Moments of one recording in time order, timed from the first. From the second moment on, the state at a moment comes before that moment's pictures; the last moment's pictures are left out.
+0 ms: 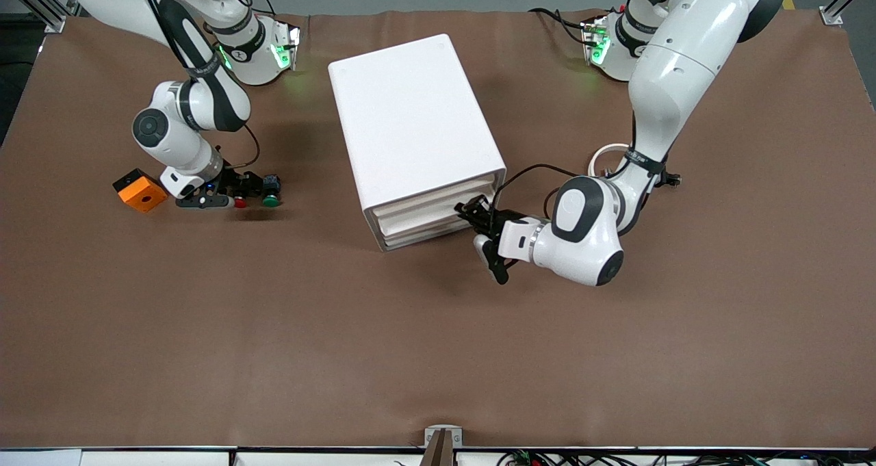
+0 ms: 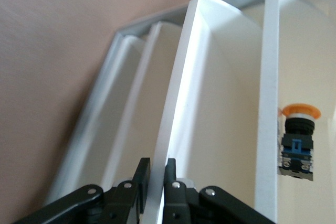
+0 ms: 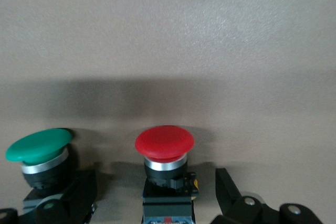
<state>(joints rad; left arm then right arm) -0.23 0.80 -0.27 -1.43 -0.82 1.88 0.72 0.04 0.20 -0.01 -2.64 0.09 2.78 -0.05</state>
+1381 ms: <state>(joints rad) -0.18 0.80 -0.26 -1.39 -0.82 2.31 0.77 0.01 -0.03 -0.01 -2.14 0.20 1.78 0.38</state>
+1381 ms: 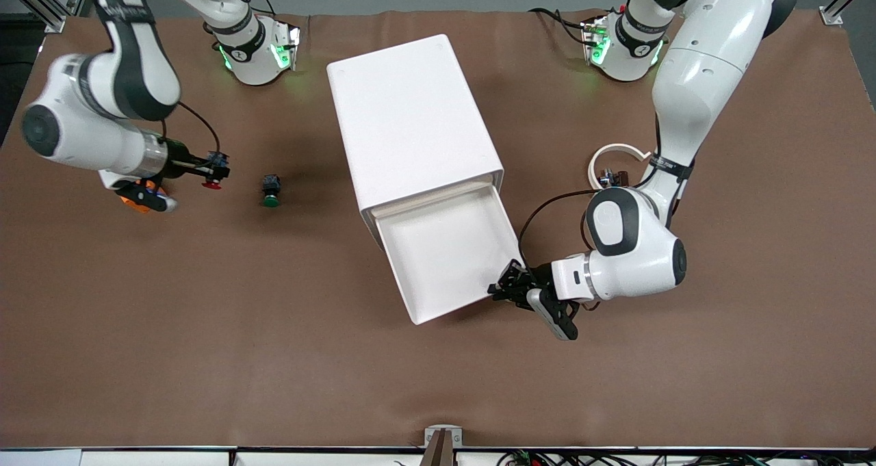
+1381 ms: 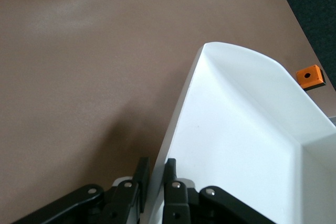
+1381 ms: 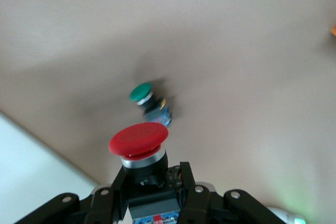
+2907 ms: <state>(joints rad) 0.02 0.49 -0.22 -1.34 -0.42 1.93 0.20 0.49 0.56 0.00 -0.95 0.38 1.57 1.89</state>
